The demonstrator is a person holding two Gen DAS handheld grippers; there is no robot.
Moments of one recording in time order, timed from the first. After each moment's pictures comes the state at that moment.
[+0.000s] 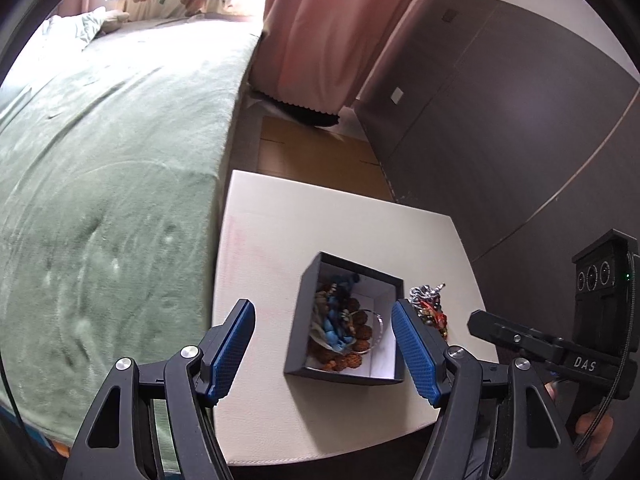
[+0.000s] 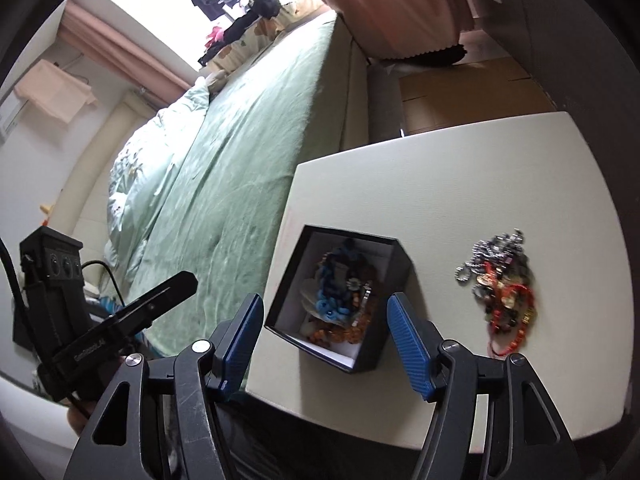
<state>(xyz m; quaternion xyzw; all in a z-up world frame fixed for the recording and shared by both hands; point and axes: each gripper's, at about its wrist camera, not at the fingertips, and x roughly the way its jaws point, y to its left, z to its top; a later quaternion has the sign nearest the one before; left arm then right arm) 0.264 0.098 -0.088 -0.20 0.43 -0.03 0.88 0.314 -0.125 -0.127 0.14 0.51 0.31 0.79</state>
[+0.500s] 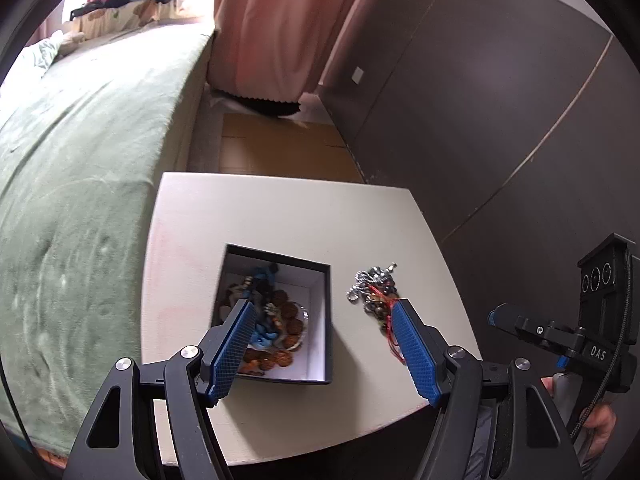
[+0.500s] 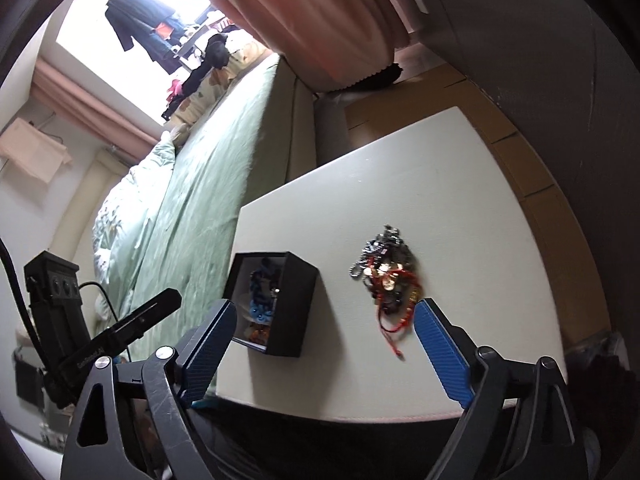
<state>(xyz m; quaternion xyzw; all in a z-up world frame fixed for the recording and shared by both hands) 0.282 0.021 -0.083 -0.15 0.45 -0.08 0.88 0.297 -0.230 -0.130 0.21 0.49 0.24 0.81</state>
